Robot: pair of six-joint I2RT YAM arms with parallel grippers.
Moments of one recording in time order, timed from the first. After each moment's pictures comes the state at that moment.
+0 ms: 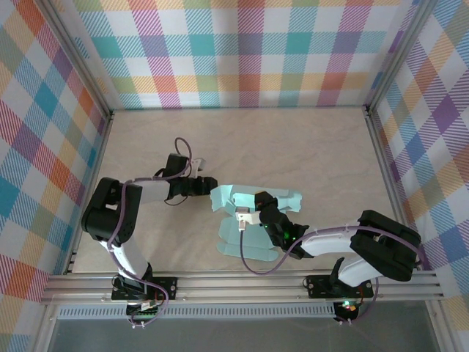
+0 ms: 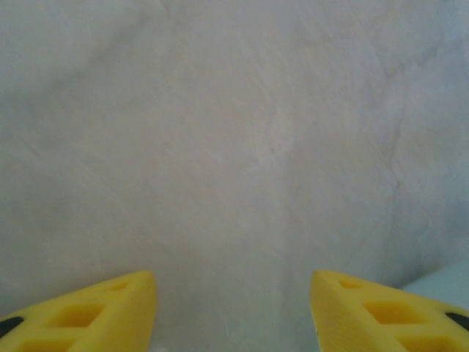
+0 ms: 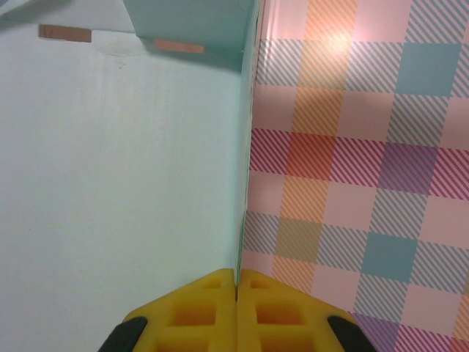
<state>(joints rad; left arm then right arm) -0.29 1.73 0.80 0.03 0.55 -0.33 1.06 1.44 0.40 0.66 0.72 -1.35</state>
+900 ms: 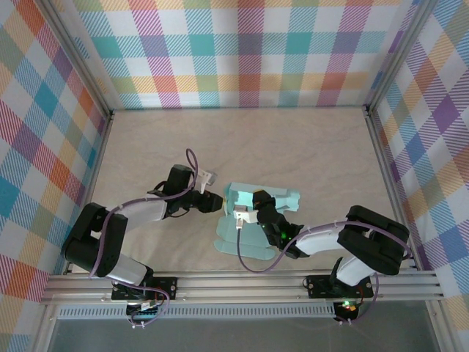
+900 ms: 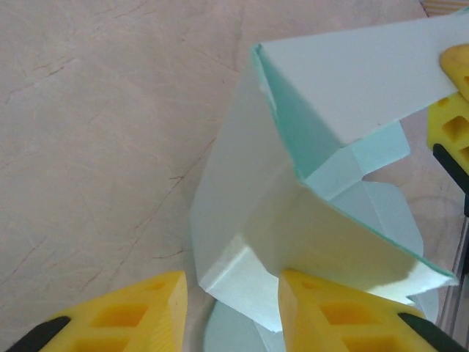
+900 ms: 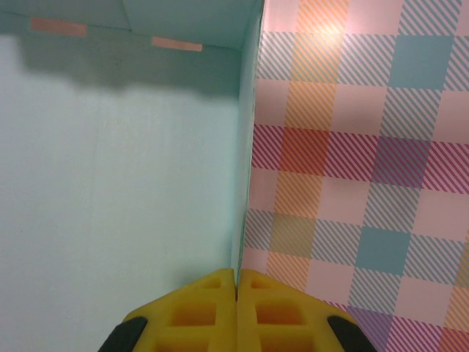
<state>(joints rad) -0.43 1.47 0.64 0.02 0.62 -0.17 1.06 1.53 0.42 0.78 0.75 -1.36</state>
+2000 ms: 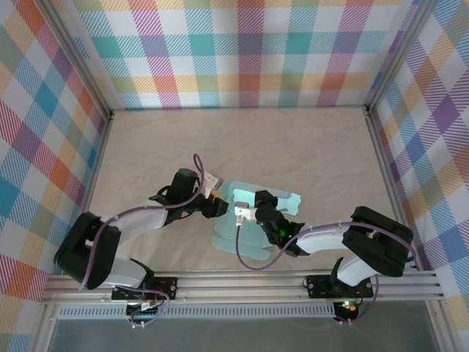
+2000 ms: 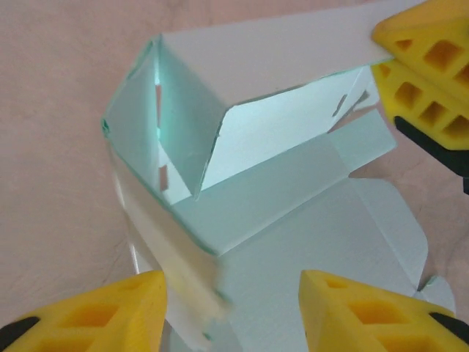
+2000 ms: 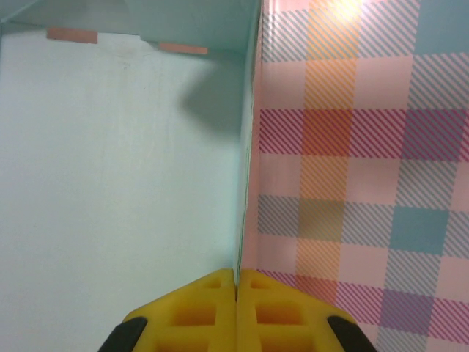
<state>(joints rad) -0.52 1.36 0.60 0.04 0.47 -0.08 1.05 1.49 0.44 0.63 0.76 -1.20</state>
